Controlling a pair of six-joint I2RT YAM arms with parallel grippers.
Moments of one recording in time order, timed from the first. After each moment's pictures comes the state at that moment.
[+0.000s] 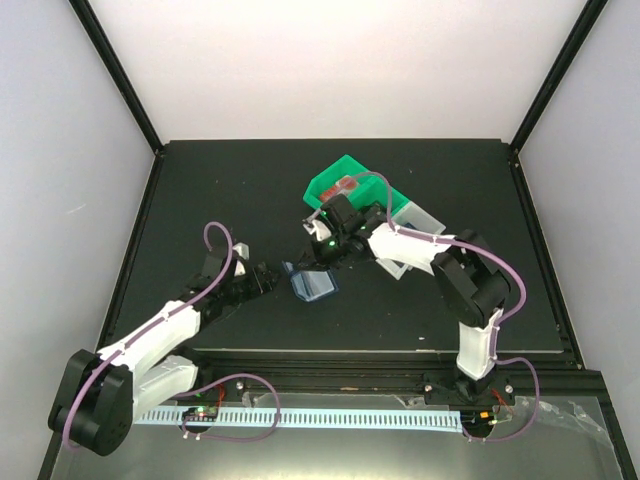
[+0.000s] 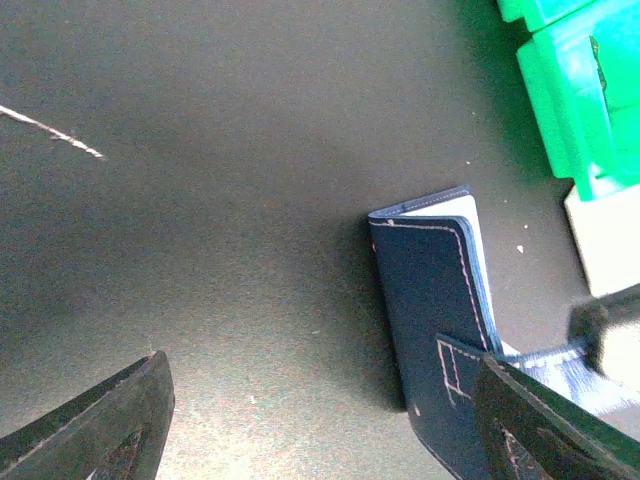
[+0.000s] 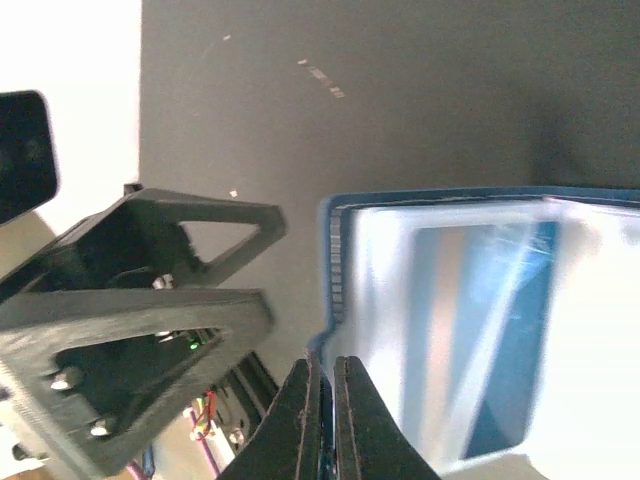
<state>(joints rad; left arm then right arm) -0.35 1.00 0.37 -0.16 0.24 -0.79 0.77 1.90 1.28 -0.29 -0.69 0.68</state>
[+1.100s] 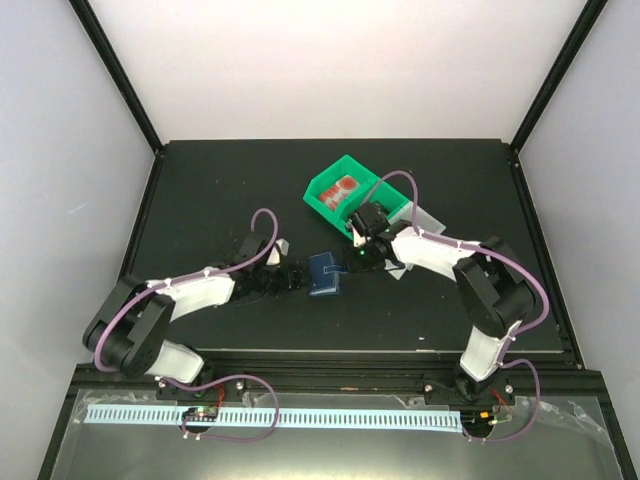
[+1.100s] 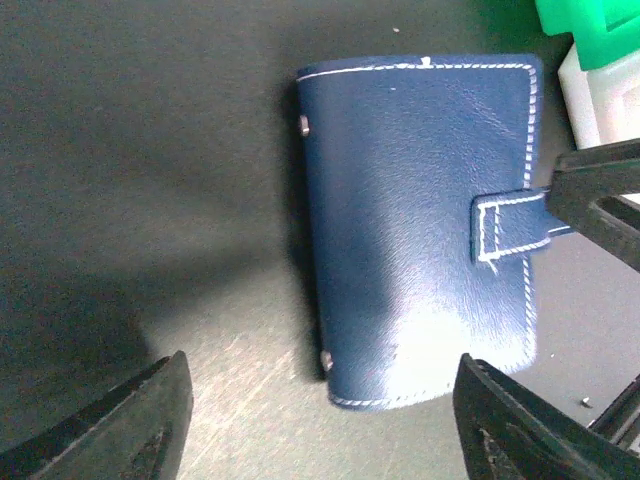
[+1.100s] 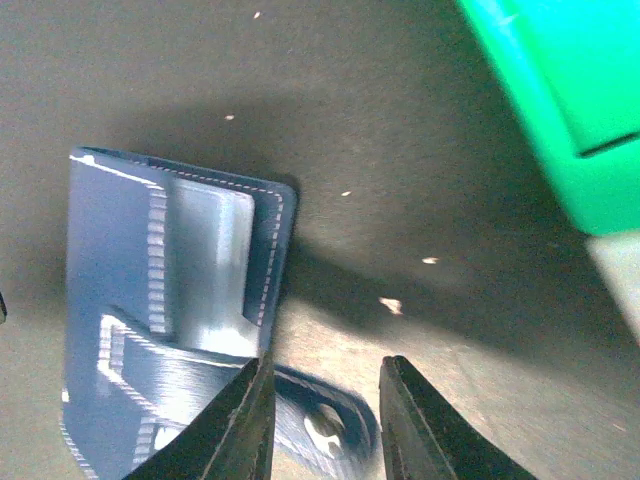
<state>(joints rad) -0.50 1.40 0.55 -0.05 0.39 -0.75 0.64 1.78 1.10 -0.46 -0.22 0.46</state>
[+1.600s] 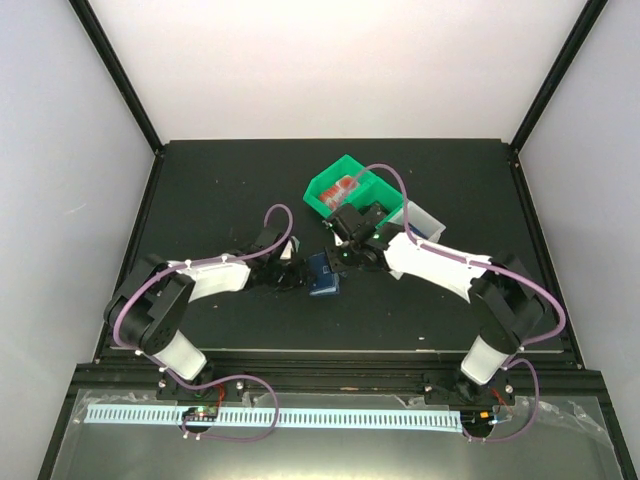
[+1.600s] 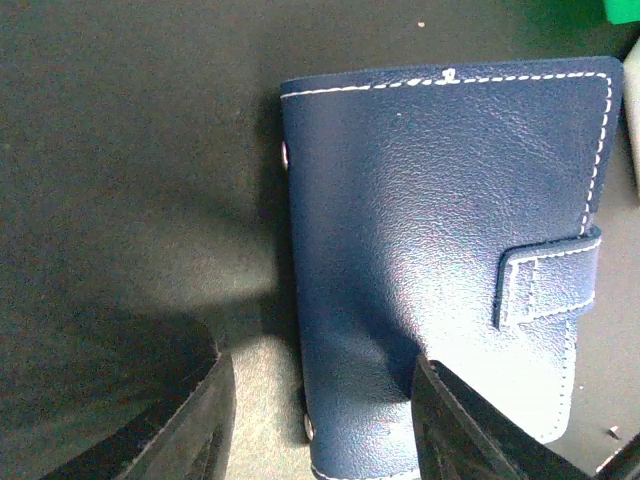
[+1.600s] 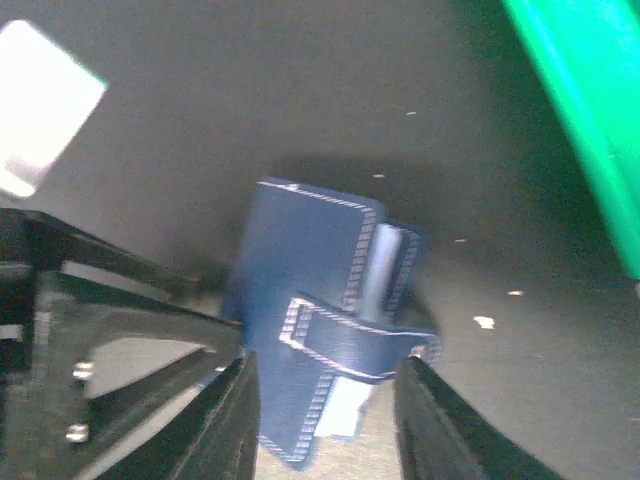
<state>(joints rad) -0.55 1.57 0.68 -0.11 0.36 -0.77 0.80 1.66 1.16 -0.53 0.00 0.45</state>
